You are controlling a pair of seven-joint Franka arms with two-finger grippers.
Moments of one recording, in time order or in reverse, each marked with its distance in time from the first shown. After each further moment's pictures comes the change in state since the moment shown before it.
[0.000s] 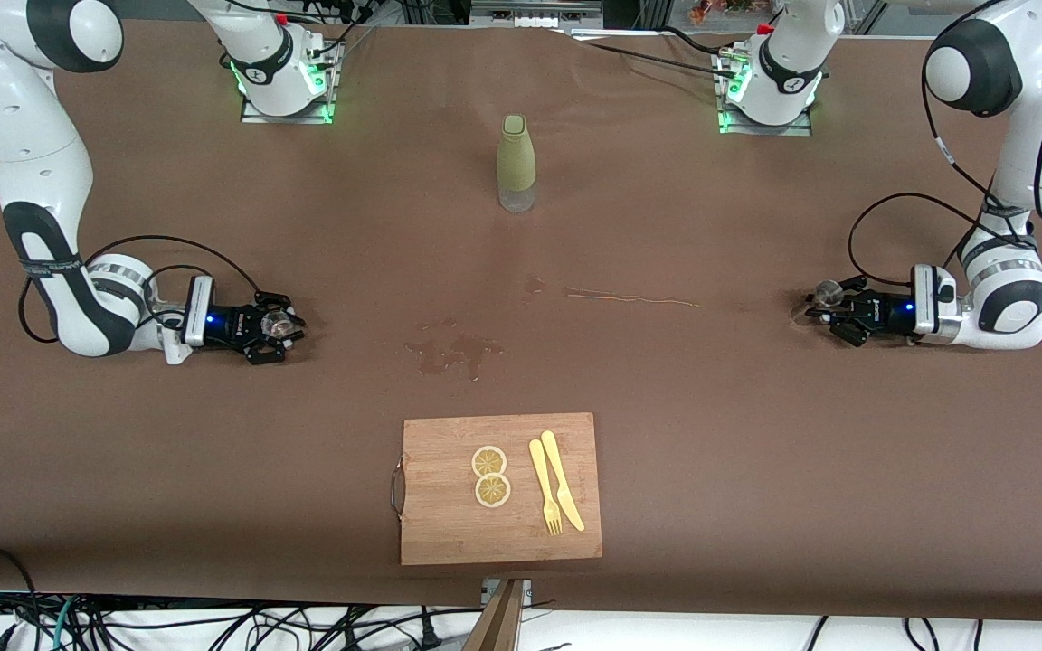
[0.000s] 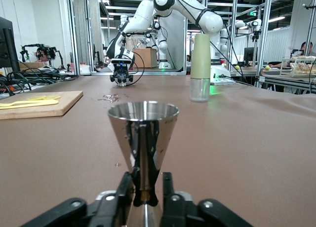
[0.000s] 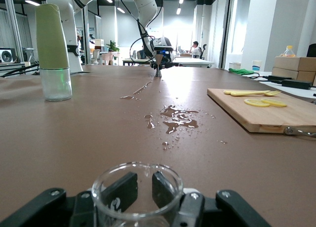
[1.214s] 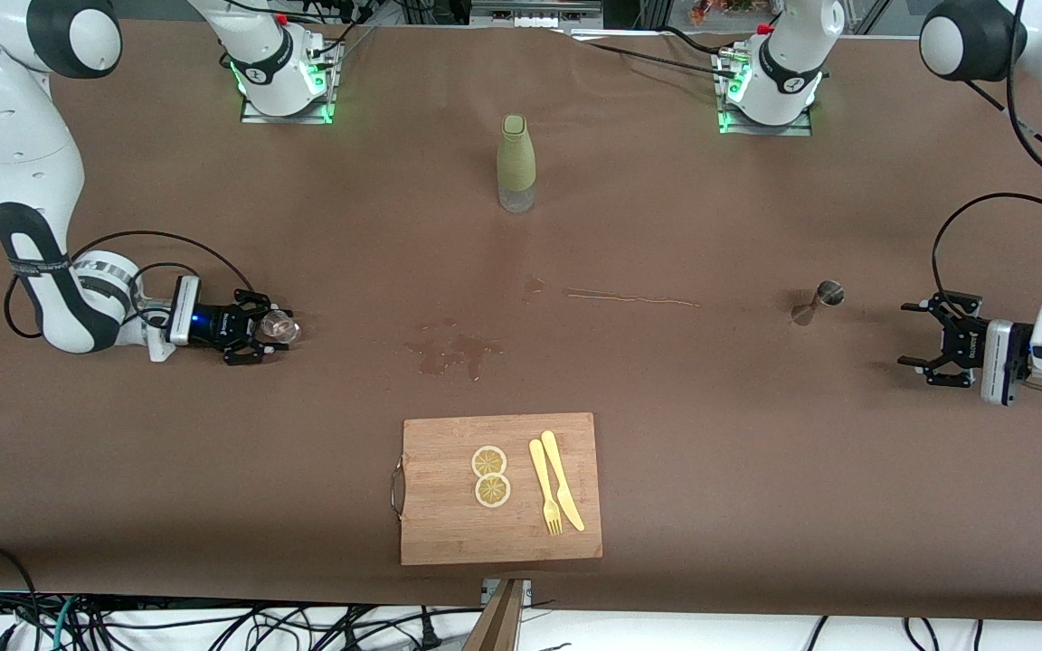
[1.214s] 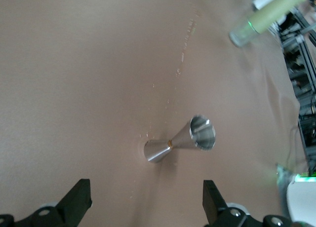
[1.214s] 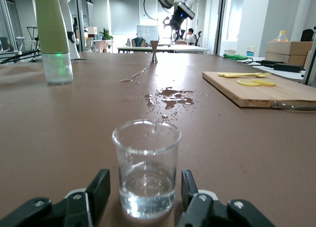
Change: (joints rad) left arm -0.125 -0.173 0.062 0.367 0.446 0.056 -1.128; right arm 0.000 0.005 -0.086 0.026 -0.028 -0.014 -0.009
